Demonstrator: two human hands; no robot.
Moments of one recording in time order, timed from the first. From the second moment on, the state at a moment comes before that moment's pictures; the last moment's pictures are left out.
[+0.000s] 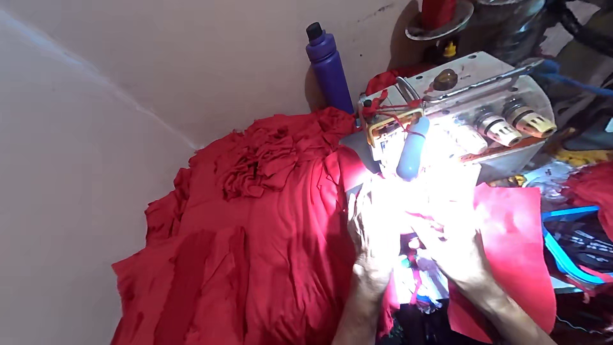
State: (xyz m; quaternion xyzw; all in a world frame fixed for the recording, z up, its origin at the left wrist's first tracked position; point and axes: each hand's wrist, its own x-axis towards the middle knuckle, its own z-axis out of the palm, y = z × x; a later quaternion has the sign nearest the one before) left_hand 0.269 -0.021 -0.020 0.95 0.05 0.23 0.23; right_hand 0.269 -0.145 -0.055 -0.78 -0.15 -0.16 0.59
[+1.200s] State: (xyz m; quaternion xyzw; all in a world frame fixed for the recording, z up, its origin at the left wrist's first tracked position) left_hand 0.112 -0.041 -0.072 0.75 -0.15 0.04 0.64; right_hand 0.174 -0.266 -0.091 -0.76 -0.22 -0.09 0.61
